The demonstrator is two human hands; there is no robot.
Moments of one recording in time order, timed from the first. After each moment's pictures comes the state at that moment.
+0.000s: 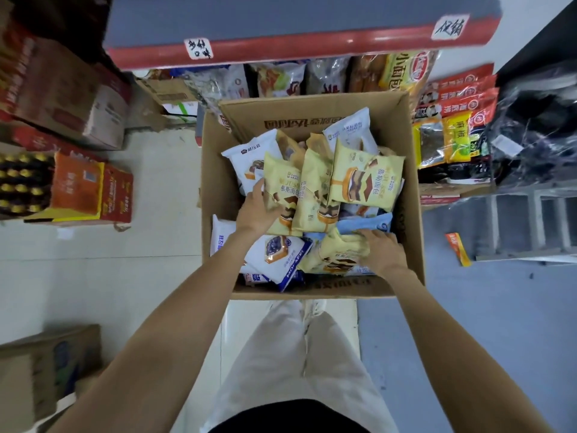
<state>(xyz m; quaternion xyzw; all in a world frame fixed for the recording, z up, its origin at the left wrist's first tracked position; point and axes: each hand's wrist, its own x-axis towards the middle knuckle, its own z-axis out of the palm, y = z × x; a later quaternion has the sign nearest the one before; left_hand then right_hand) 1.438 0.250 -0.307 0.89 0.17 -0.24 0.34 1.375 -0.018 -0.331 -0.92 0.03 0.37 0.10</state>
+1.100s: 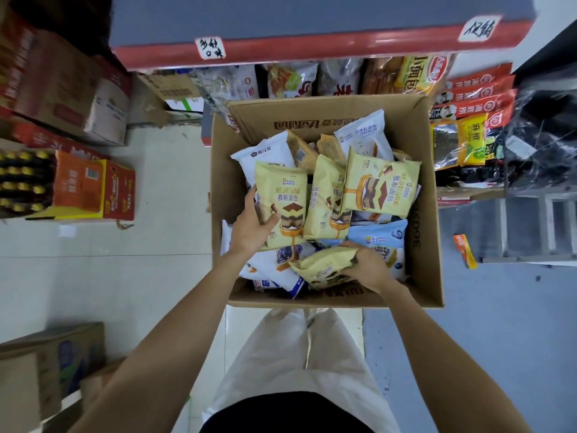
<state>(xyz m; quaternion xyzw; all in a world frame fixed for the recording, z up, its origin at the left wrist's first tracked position) 1.421 0.281 -0.299 0.87 0.18 -0.19 0.42 1.369 0.024 -0.347 -0.87 0.01 0.36 0.34</state>
